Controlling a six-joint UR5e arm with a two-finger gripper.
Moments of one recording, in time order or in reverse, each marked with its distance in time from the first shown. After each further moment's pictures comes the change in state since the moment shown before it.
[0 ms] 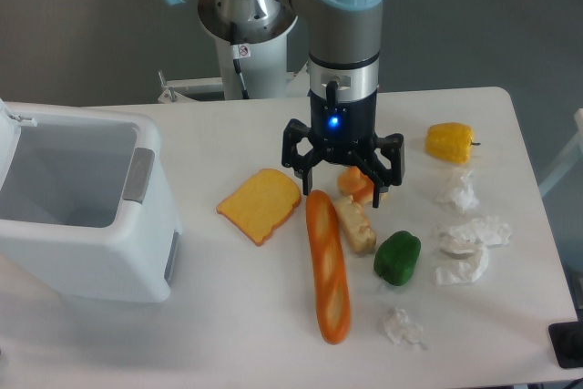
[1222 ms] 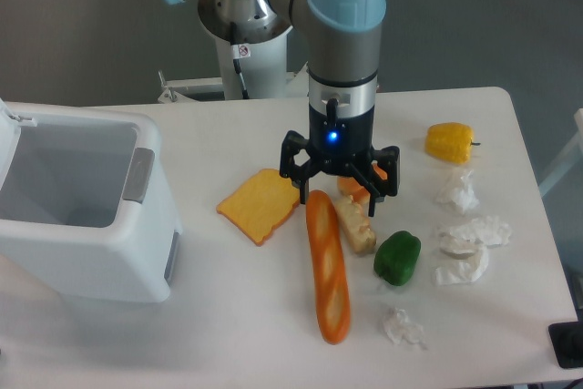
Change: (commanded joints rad) arm -0.009 -0.051 -0.008 -0.002 -0.003 -0.064
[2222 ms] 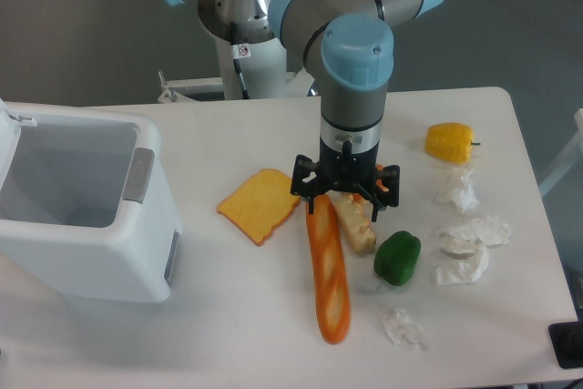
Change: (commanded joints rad) arm 0.046 -0.031 -0.100 -0.031 0.094 -0.057
